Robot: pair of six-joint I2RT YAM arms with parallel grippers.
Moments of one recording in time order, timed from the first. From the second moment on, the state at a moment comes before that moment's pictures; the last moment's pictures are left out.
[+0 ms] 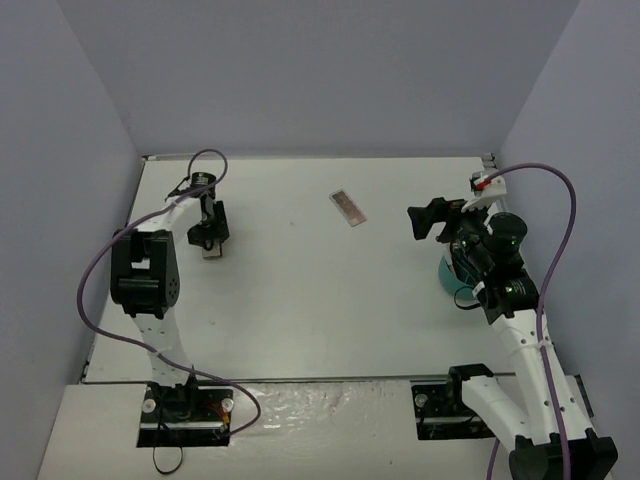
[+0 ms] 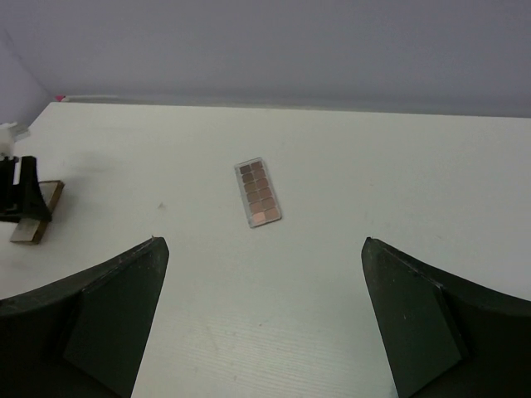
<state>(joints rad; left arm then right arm) -0.07 1.94 1.43 -0.64 -0.15 -0.28 0.10 0.84 0.81 -0.07 -0.25 0.19</state>
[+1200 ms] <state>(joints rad) -0.86 1.29 1.11 -0.16 0.02 0.15 0.38 1.15 0.98 -0.06 -0.60 0.43</state>
